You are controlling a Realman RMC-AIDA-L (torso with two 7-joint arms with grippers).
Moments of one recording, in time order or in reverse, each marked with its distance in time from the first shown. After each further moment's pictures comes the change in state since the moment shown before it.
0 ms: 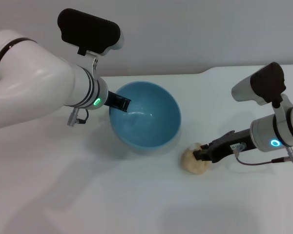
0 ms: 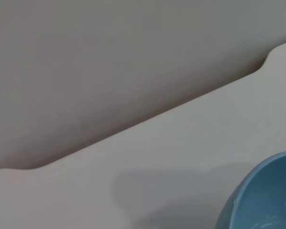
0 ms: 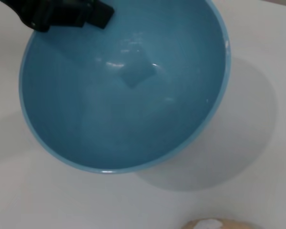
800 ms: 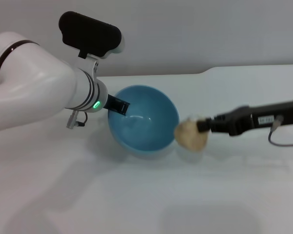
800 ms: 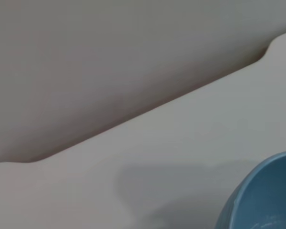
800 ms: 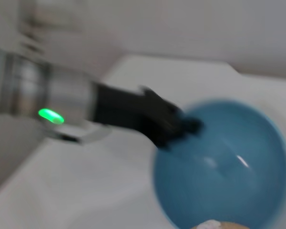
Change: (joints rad) left arm 0.001 -0.002 0.011 0.003 0.010 0.013 0.000; right arm -0.091 -0.007 0.361 -0.262 0.137 -0.509 -0.055
